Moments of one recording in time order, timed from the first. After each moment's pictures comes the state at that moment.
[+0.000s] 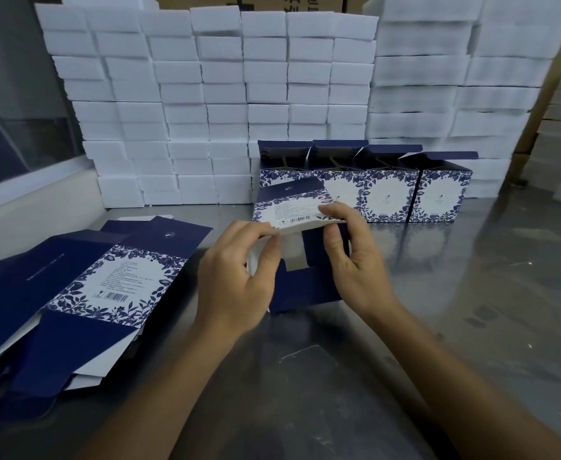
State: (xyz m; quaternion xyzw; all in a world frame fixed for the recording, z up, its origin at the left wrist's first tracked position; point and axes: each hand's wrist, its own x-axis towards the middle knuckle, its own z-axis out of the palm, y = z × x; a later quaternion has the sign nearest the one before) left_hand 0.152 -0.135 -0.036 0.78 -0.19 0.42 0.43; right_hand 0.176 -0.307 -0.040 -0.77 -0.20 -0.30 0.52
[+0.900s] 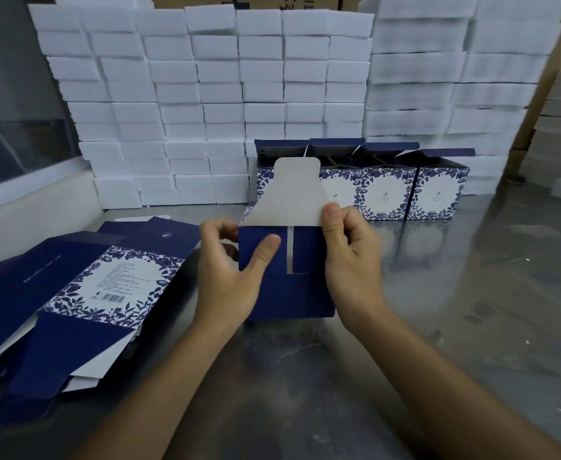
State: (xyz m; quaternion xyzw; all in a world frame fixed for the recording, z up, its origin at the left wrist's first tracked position) left_hand 0.164 -0.135 -0.050 0.72 -0.11 0.35 0.58; right_hand 0.158 -0.279 -0.023 -0.66 -0.13 -0.29 0.68
